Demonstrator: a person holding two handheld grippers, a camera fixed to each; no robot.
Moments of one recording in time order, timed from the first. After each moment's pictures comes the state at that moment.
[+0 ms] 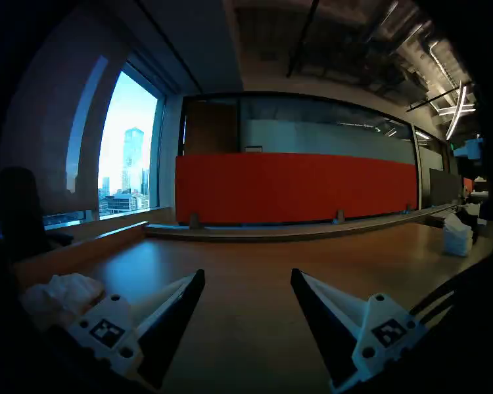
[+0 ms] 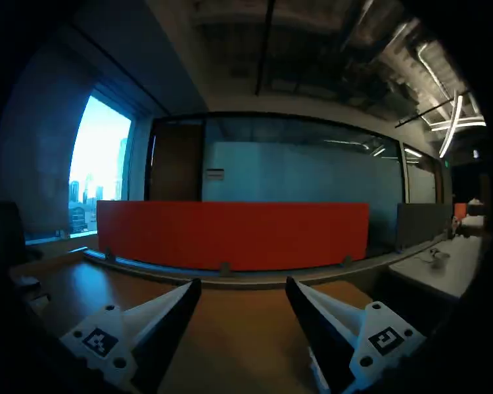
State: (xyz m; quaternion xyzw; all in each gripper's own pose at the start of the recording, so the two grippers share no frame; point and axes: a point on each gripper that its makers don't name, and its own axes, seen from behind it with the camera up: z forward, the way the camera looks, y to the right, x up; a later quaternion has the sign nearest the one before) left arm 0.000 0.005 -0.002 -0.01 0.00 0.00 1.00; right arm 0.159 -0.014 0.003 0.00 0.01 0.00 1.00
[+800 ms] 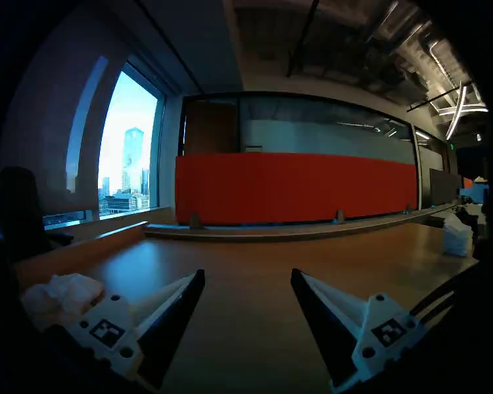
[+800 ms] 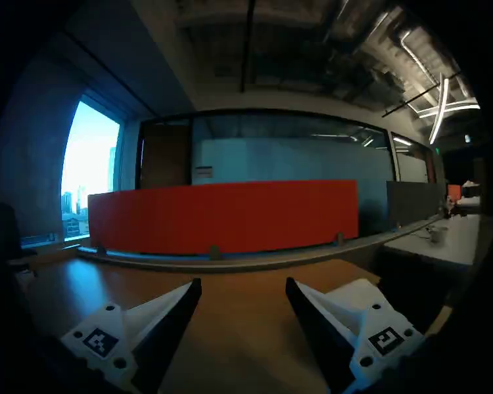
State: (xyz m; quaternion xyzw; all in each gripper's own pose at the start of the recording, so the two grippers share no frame) left arm 0.000 0.006 -0.003 -0.01 0.00 0.00 1.00; right arm 0.066 0.015 -0.003 -0.02 0.02 0.02 1.00
